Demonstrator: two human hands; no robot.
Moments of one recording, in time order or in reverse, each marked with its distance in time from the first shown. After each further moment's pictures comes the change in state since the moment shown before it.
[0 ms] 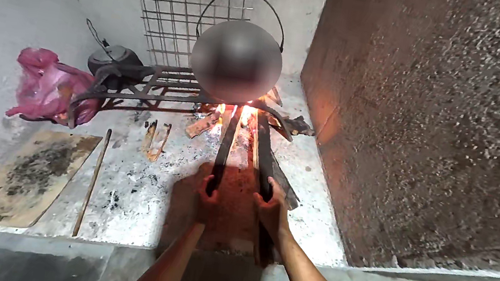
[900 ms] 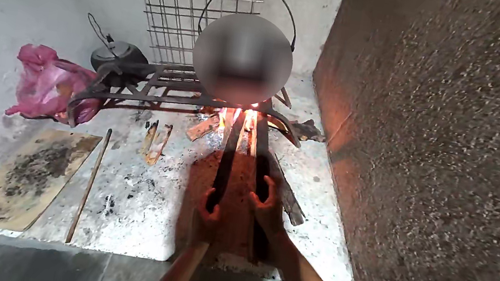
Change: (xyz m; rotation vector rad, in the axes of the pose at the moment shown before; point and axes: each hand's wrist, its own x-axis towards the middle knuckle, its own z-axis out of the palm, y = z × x) left_hand -0.016 -0.006 0.015 0.000 0.102 -0.008; right_hand 0.042 0.023 0.027 0.088 -0.001 -0.096
